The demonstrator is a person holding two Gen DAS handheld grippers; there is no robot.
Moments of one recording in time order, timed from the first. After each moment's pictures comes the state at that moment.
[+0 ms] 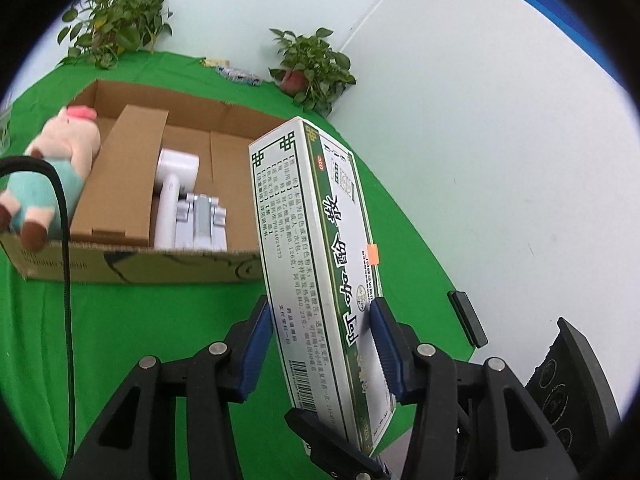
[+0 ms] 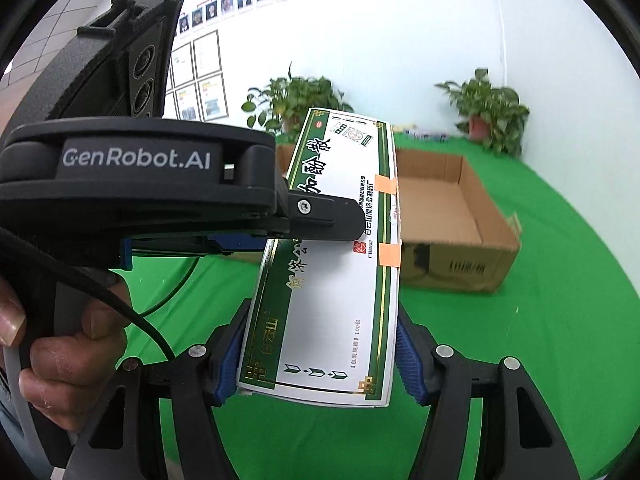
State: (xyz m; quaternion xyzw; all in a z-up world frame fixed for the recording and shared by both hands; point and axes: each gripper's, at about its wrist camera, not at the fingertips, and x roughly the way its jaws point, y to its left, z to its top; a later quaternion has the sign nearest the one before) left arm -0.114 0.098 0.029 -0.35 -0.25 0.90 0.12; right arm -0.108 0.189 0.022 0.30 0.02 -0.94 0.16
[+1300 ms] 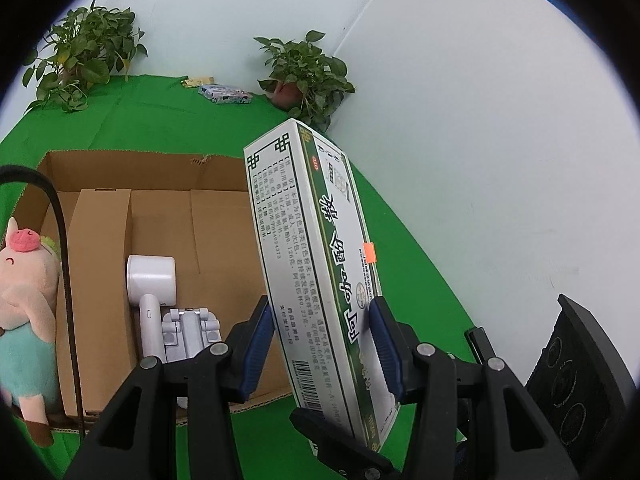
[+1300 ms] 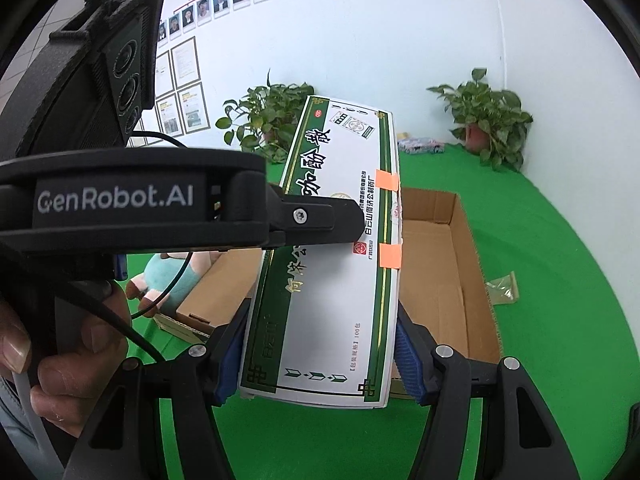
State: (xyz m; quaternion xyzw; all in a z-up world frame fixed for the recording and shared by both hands) left arm -0.241 0.085 0.080 -0.36 -0.21 0.90 0.13; right arm -0.275 0.220 0.078 0.32 0.00 -0.93 0.16
